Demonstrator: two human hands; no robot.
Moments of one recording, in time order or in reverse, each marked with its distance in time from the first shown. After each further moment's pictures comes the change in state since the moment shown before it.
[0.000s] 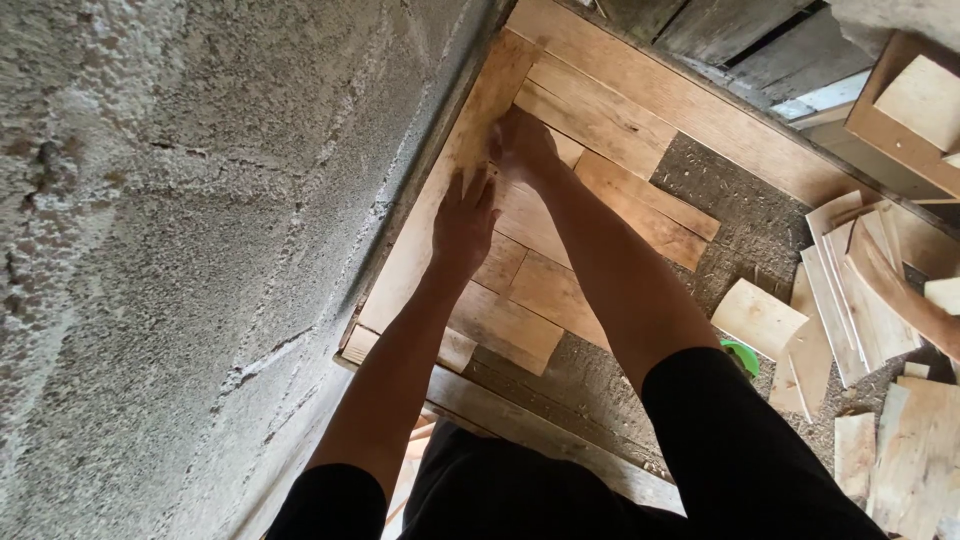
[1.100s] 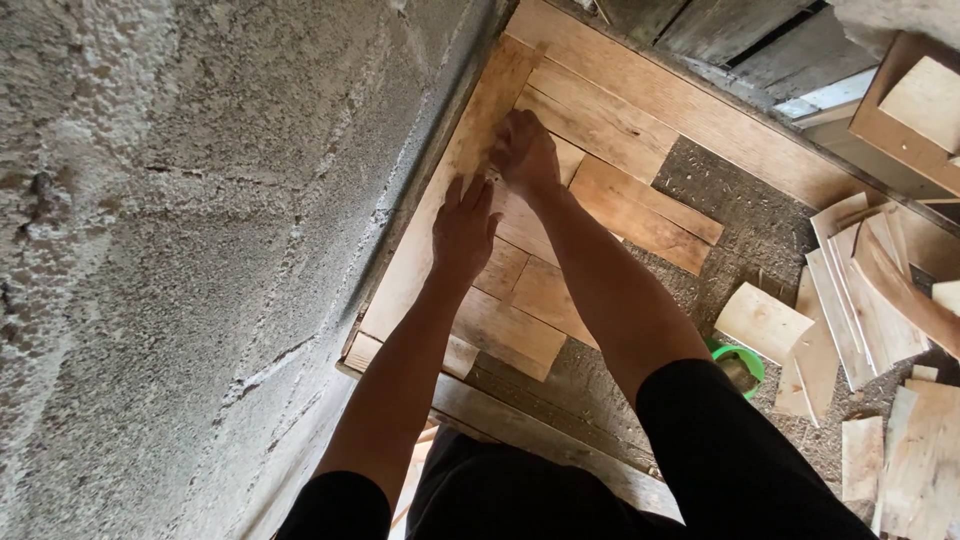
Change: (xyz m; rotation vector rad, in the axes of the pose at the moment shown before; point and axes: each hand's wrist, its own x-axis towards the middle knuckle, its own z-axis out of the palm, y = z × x) left_hand 0.004 0.001 -0.002 -0.010 0.010 -0.042; right_hand -0.030 -0.017 -0.005 0.377 0.280 0.140
